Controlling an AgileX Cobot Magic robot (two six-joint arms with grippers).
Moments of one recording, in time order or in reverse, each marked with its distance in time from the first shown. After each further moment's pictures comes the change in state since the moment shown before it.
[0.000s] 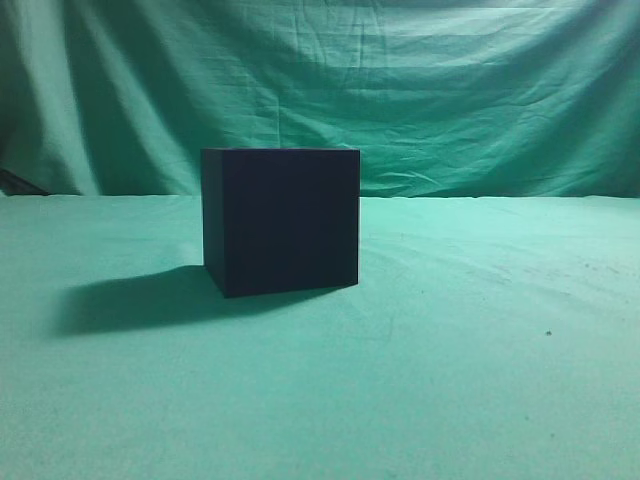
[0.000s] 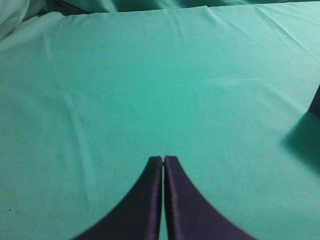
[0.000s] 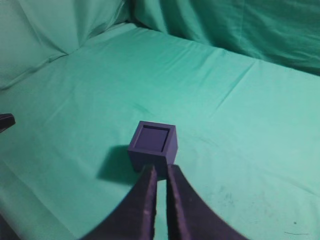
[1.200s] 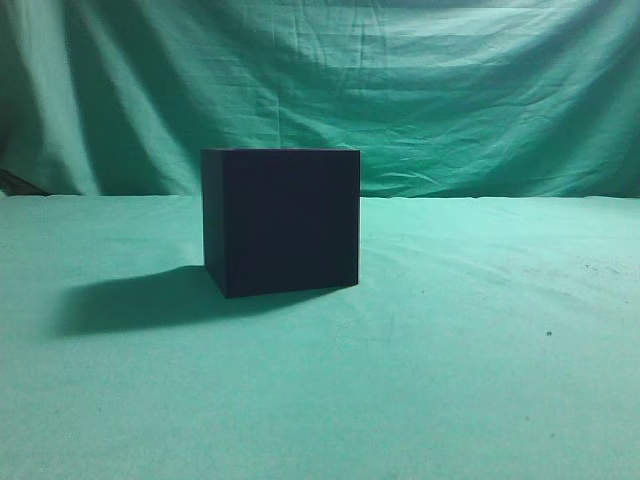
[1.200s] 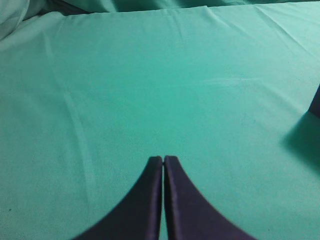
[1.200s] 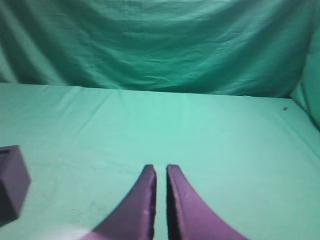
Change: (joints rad) left arm 0.000 0.000 0.000 0.000 0.000 0.000; right arm -0.530 -0.521 0.739 -0.065 -0.494 -0.034
